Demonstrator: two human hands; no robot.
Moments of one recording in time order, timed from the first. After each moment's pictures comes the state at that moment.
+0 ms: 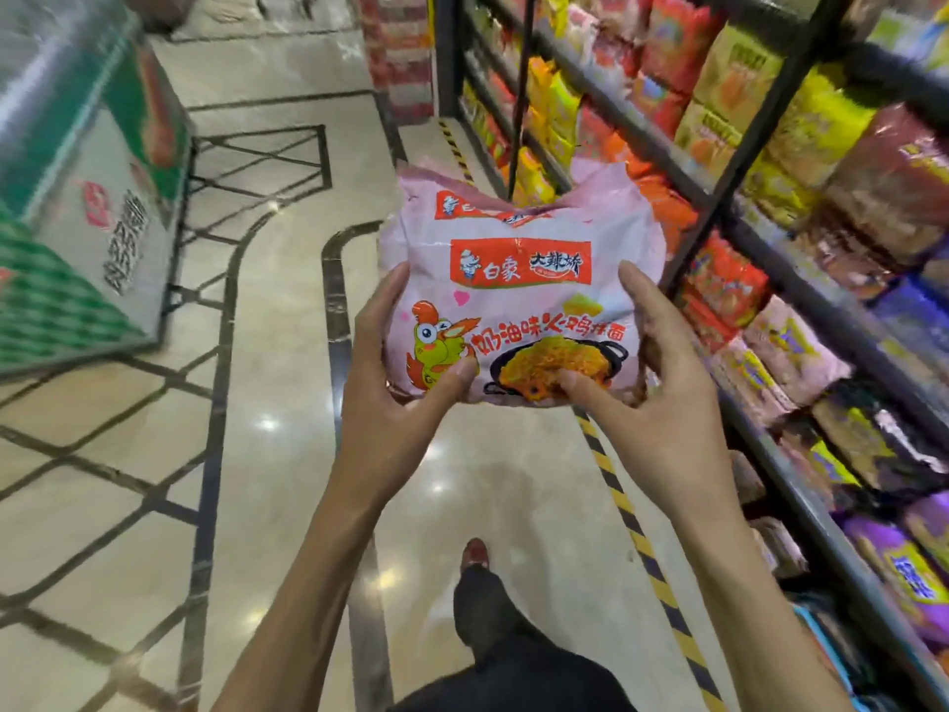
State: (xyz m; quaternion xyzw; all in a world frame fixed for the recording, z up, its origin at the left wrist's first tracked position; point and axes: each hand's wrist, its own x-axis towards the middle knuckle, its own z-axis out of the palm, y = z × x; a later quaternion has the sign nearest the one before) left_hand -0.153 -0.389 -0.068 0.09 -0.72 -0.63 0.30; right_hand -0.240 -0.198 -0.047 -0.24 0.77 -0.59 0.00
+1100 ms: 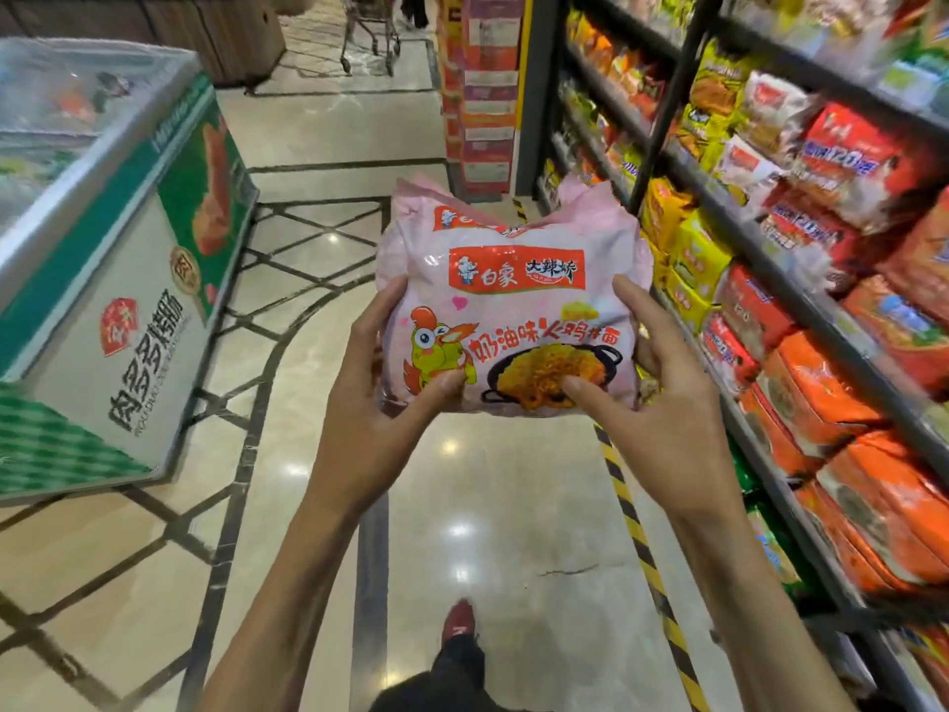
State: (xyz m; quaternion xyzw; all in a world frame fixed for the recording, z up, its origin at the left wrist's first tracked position) left_hand -0.605 -0.829 -0.038 0.14 -0.74 -0.58 0.32; right_hand -0.735 -0.640 -0.030 -0.30 0.74 -0.59 0.06
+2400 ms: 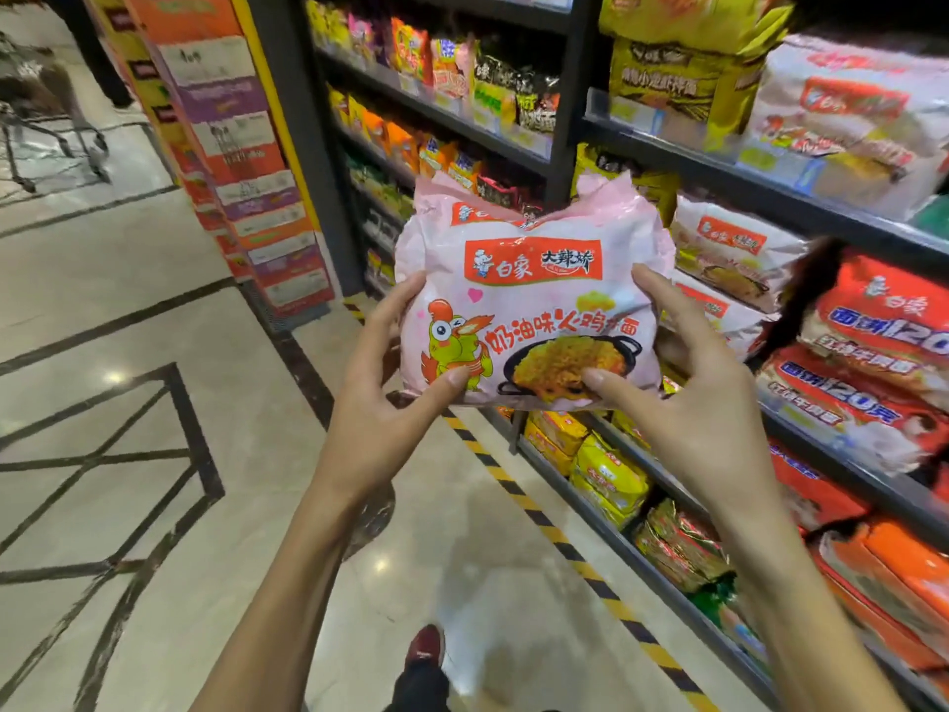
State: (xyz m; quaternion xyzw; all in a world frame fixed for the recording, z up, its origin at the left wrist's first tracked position) left_hand -1.285 -1.171 -0.027 -0.08 -0.75 -0.64 0.16; right_hand -1.289 -0.930 -0.002 -0.09 0.84 -0.52 -0.16
